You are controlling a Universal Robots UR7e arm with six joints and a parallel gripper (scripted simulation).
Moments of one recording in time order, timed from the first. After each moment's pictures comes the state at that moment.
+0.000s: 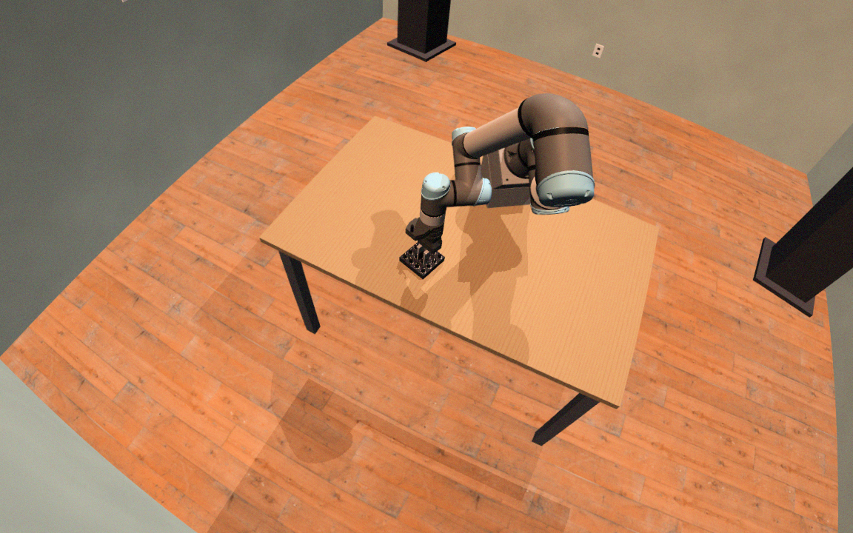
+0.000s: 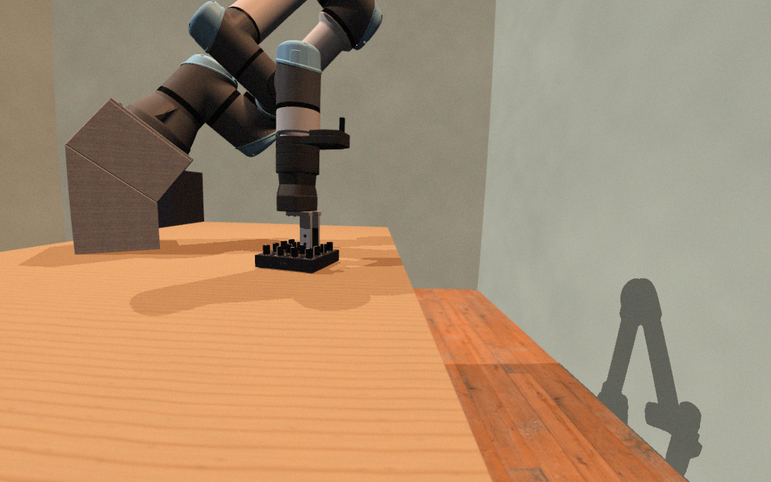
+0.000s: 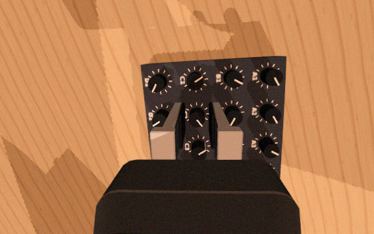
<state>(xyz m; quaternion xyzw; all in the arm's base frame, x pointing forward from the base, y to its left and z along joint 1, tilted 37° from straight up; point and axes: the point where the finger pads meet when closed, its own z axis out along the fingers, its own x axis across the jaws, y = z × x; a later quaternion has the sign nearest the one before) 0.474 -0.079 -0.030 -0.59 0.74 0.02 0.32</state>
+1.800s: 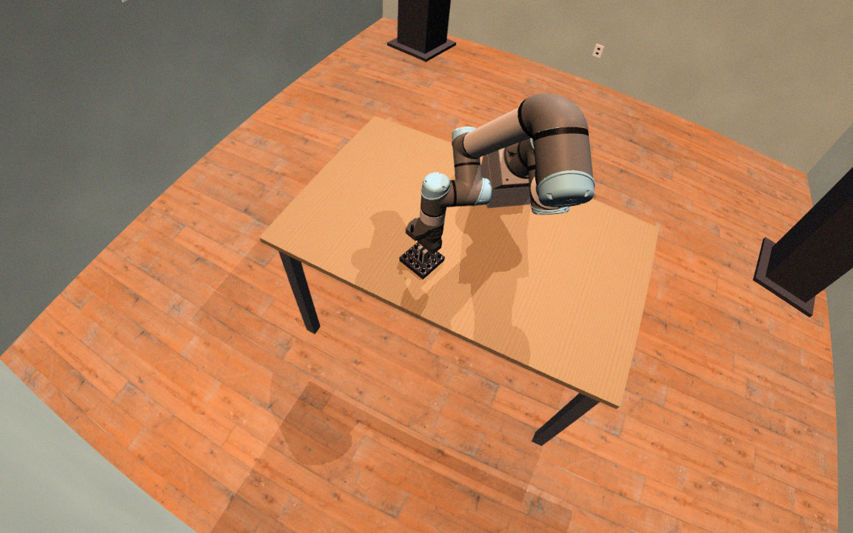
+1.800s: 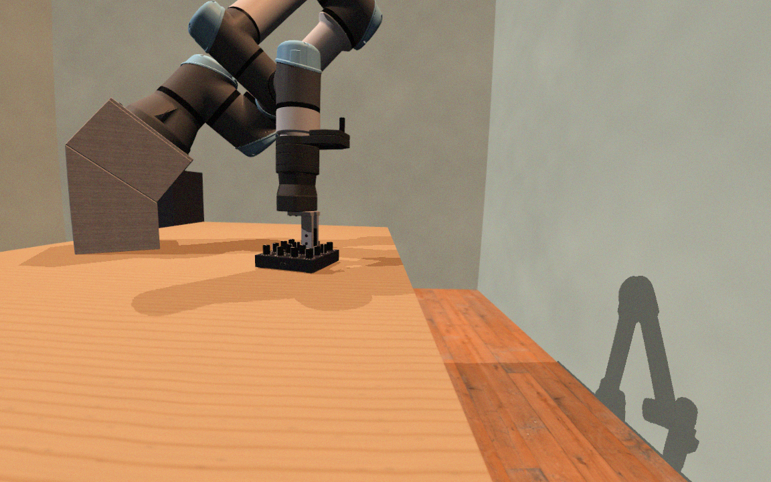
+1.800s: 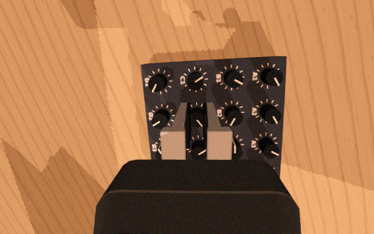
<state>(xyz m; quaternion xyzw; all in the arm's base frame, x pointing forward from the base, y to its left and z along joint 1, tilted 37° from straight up) 0.474 -0.079 -0.030 -0.59 0.74 0.02 0.32</state>
